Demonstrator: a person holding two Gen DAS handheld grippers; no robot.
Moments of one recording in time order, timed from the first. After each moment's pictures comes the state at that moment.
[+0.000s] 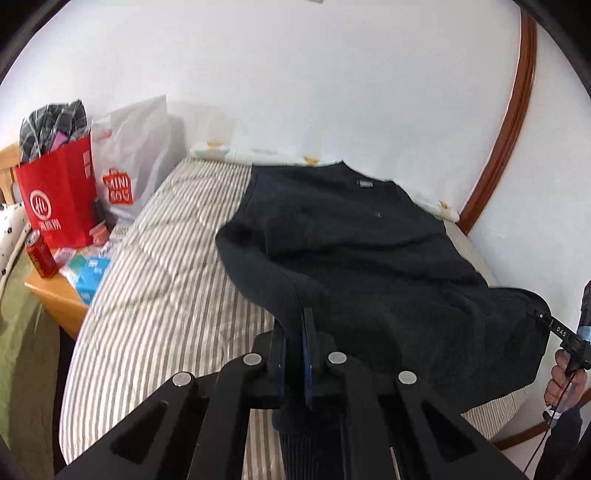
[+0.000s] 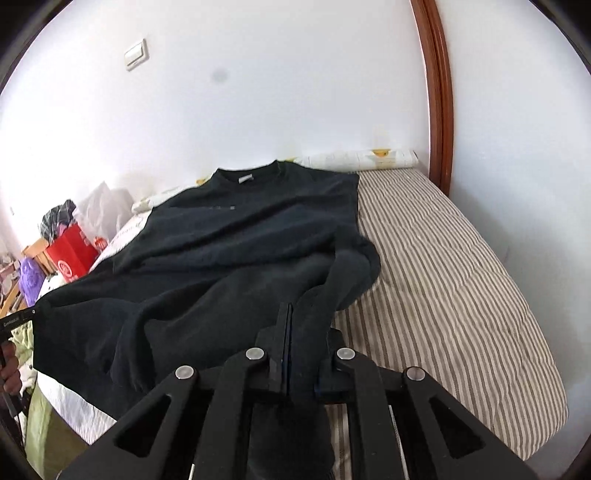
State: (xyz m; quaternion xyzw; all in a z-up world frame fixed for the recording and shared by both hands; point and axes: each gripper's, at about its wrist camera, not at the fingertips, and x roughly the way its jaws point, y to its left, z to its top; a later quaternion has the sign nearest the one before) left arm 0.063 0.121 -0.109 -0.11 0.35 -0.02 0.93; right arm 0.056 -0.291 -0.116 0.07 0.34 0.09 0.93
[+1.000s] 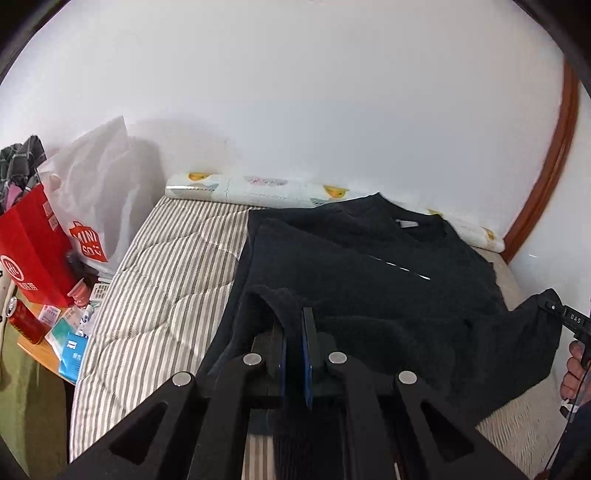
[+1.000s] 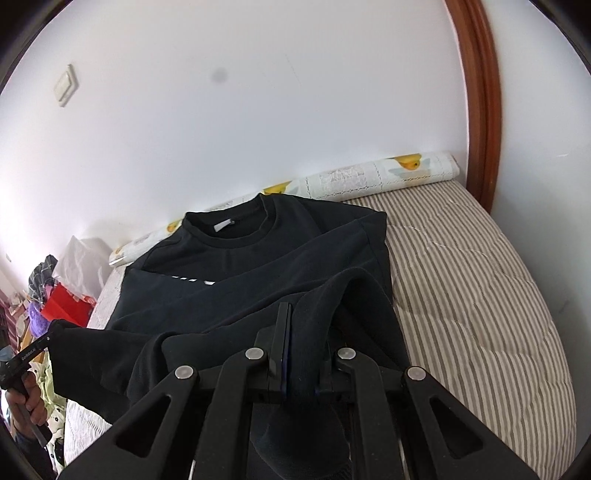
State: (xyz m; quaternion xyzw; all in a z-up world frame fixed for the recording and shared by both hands) left arm 0.255 0.125 -0.109 -0.09 0.38 0.02 0.92; right arm 0.273 -0.282 -0.113 0.12 0.40 0.09 0.91
